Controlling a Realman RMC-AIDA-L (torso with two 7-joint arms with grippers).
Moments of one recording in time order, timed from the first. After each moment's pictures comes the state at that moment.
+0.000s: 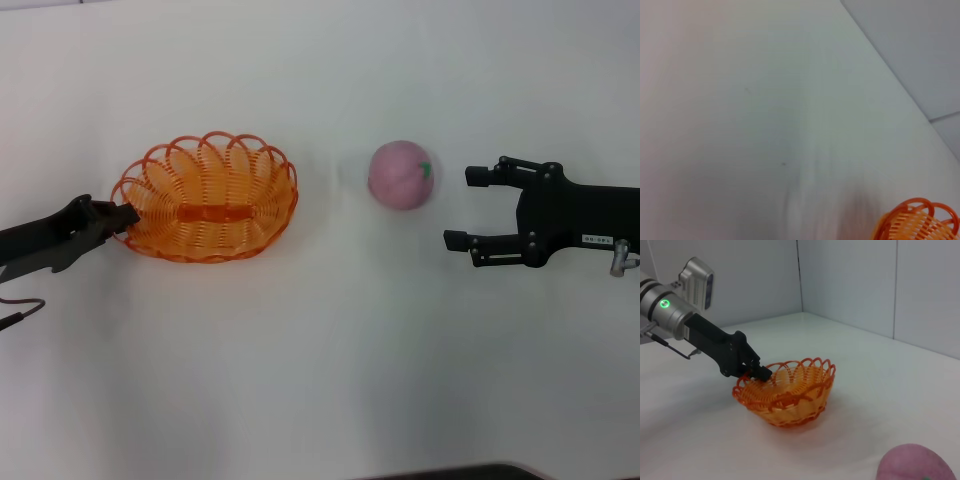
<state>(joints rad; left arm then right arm) -0.27 -2.18 0.96 0.87 1.99 1.13 -2.53 0.41 2.08 -0.44 -0.58 -2.21 -1.59 1.01</state>
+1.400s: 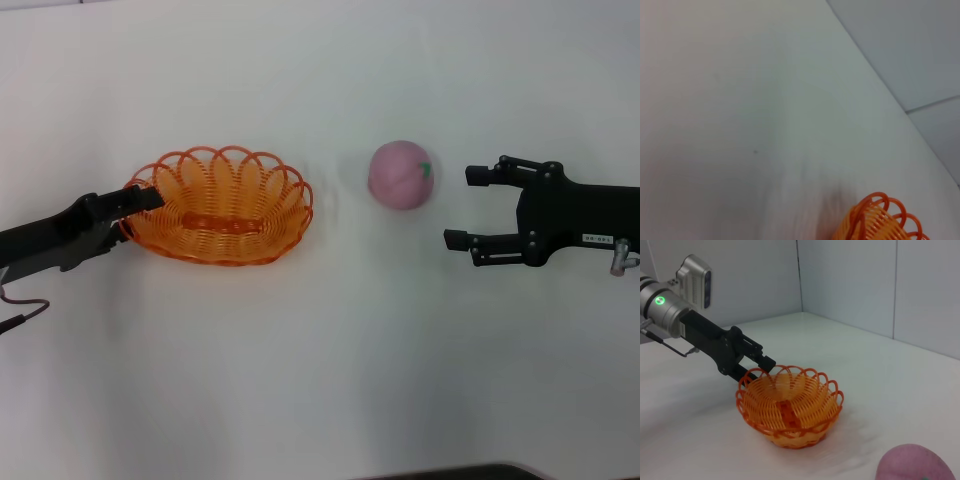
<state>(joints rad) -0.27 -2.17 0.95 0.87 1.96 1.19 -2.50 0.41 2.08 -0.44 -0.59 -2.21 -1.59 1.01</state>
